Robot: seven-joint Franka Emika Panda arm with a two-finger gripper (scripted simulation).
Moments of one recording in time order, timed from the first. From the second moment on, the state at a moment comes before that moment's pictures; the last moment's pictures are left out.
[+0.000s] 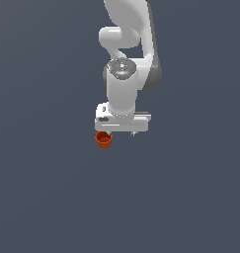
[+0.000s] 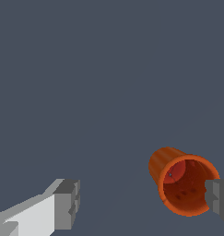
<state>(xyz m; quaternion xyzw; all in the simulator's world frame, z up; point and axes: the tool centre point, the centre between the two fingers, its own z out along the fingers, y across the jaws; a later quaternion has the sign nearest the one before) -0.008 0.008 0.168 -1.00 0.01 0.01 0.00</state>
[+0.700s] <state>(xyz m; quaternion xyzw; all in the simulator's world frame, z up) -0.011 0.004 0.172 -1.00 0.01 0.01 0.01</state>
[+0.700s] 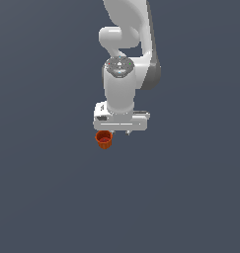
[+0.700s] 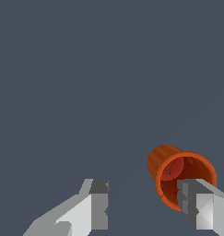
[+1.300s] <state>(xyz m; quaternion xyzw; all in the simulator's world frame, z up) -0.021 -0.006 0.159 -1.00 -0.05 0.02 0.01</state>
